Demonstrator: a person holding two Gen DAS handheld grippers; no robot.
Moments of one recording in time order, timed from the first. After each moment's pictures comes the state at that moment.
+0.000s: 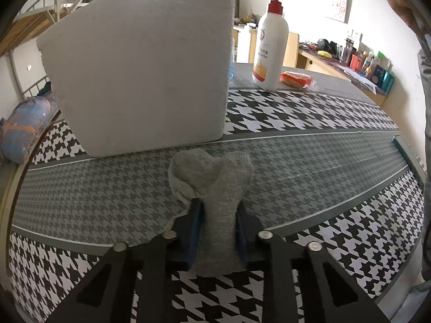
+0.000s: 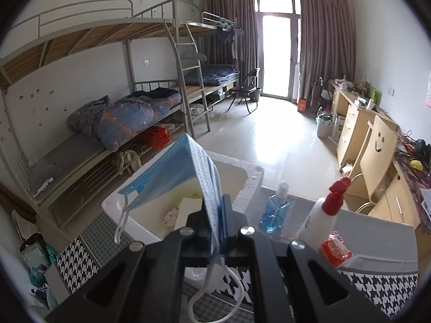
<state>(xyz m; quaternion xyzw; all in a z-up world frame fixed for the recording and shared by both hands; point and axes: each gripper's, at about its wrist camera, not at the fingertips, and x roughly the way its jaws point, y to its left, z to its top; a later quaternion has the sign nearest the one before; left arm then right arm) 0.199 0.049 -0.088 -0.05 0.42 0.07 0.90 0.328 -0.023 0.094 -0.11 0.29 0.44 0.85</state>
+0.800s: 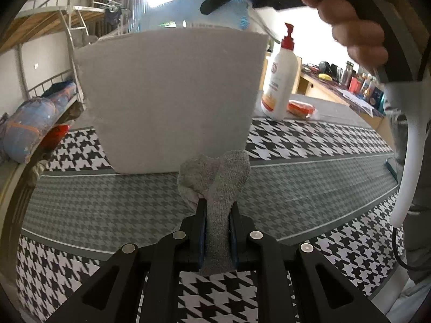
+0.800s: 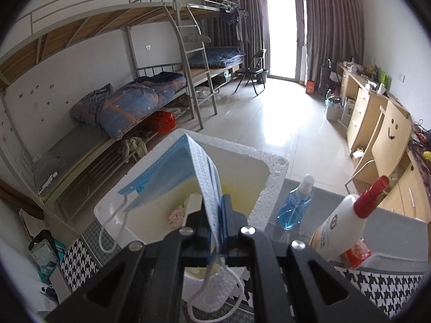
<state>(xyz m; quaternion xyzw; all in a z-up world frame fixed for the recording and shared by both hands) 0.174 0.076 -0.055 -0.07 0.37 0.08 0.92 0.351 0.008 0.077 -0.12 0.34 0.44 0.82</state>
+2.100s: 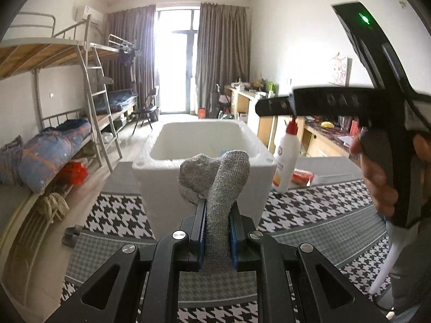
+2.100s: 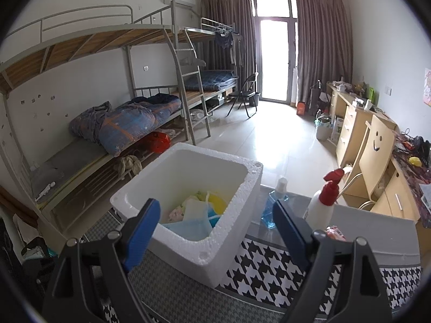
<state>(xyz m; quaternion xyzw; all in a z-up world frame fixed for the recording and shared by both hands) 0.155 0.099 0.036 -0.05 0.25 0.10 0.96 0.315 -0.042 0.096 -0.10 0.27 0.43 0.85</state>
